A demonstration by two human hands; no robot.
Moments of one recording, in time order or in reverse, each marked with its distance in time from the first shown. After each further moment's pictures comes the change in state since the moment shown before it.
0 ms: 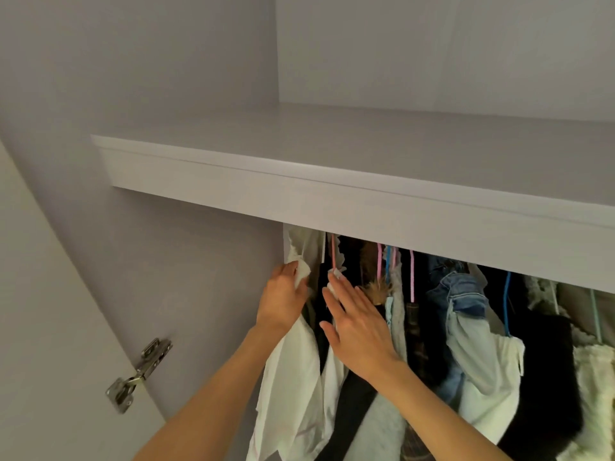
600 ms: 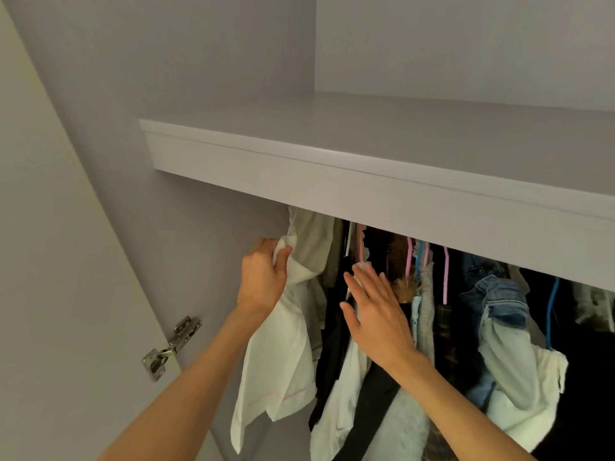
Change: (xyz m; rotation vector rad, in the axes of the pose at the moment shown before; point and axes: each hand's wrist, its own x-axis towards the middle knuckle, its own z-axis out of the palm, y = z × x) left_hand -0.007 -0.014 -0.057 -0.010 0.348 0.002; right_hand 0.014 -0.003 0.001 0.133 0.038 0.025
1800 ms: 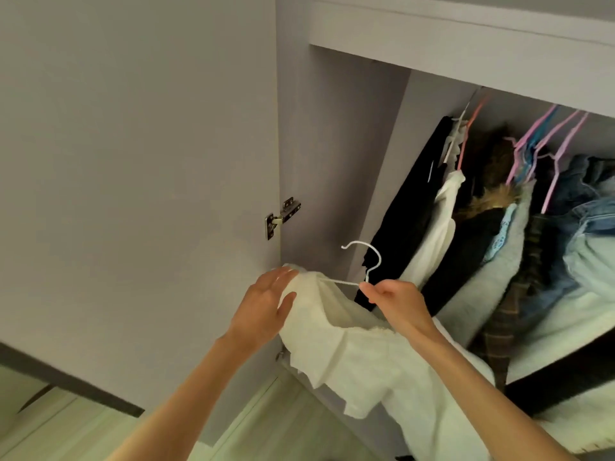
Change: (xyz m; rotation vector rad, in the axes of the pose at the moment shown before) left_hand -0.235 -0.122 -0.129 0.250 -0.428 -0.059; right_hand -0.114 -0.145 -0.012 0.665 -0.483 0.562
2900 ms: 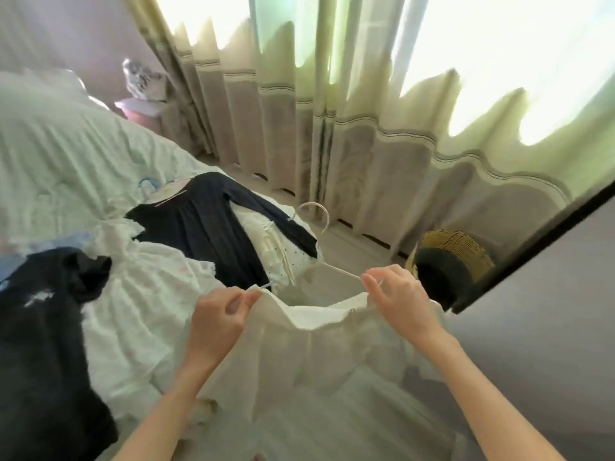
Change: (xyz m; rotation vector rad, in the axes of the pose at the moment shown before) left_hand -0.524 0.112 -0.024 0.164 1.253 -1.446; right_hand -0.288 -0.105 0.247 -0.268 -1.006 -1.402
